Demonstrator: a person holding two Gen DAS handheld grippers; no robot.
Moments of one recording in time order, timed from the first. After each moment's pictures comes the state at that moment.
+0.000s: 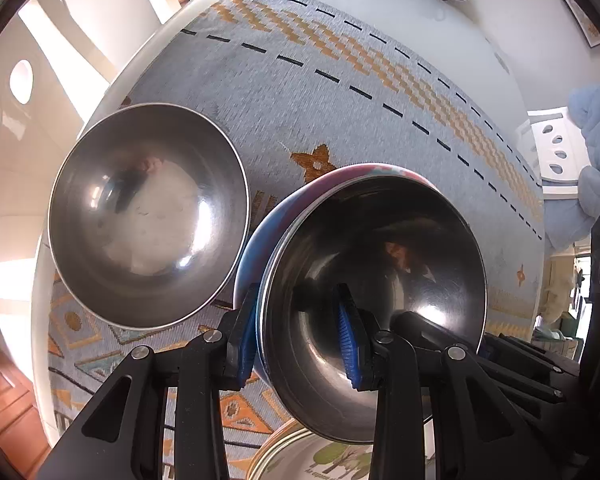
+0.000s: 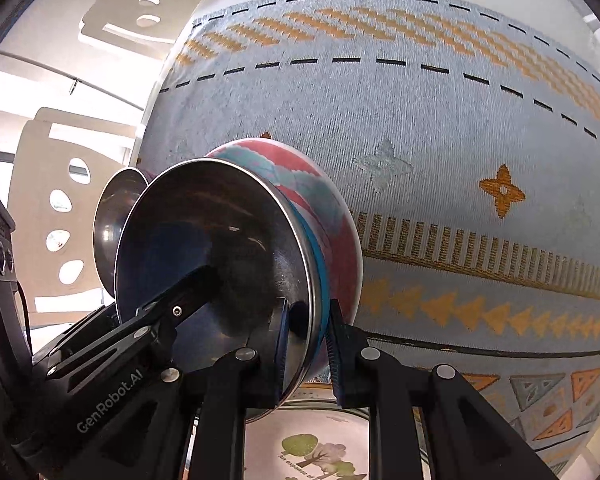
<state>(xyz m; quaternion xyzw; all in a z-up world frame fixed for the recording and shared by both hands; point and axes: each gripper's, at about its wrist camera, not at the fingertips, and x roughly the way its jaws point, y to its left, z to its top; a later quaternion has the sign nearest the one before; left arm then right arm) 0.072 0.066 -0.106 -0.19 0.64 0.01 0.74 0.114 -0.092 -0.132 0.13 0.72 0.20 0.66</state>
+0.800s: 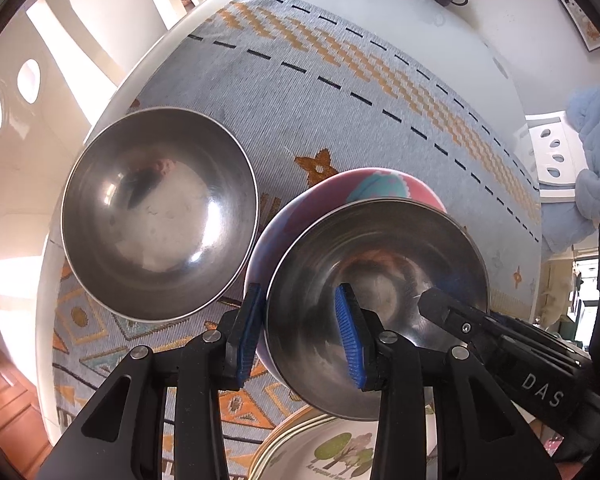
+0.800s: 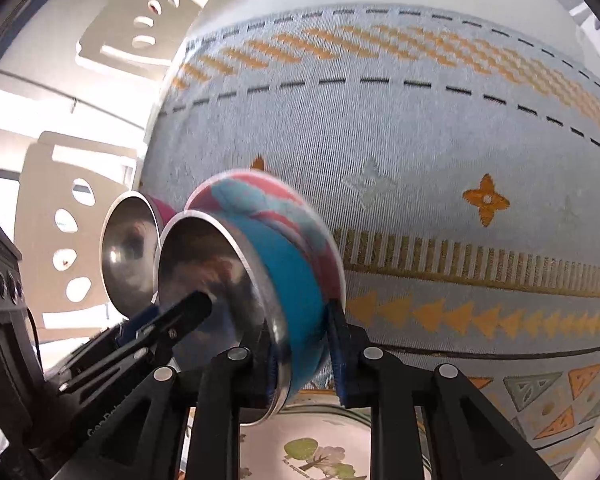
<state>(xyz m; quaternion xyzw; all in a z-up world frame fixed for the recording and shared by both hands) 0.067 0.072 -0.096 -0.20 0.63 0.02 0.75 0.120 -0.117 -0.120 0.16 0.69 0.19 0.67</state>
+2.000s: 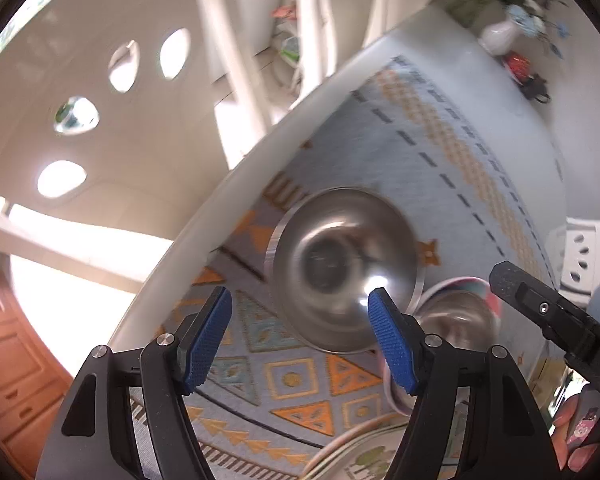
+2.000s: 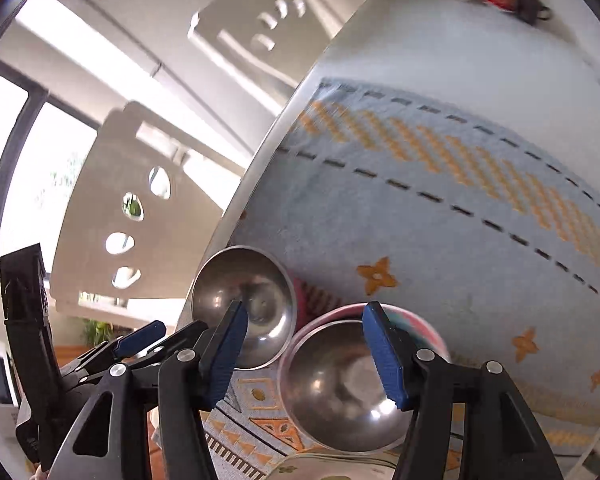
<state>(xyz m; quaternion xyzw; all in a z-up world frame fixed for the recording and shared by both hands) 0.042 0.194 -0.074 -0.28 0.60 0.16 0.73 0.160 -0.012 -0.044 0.06 0.65 0.32 0.69</state>
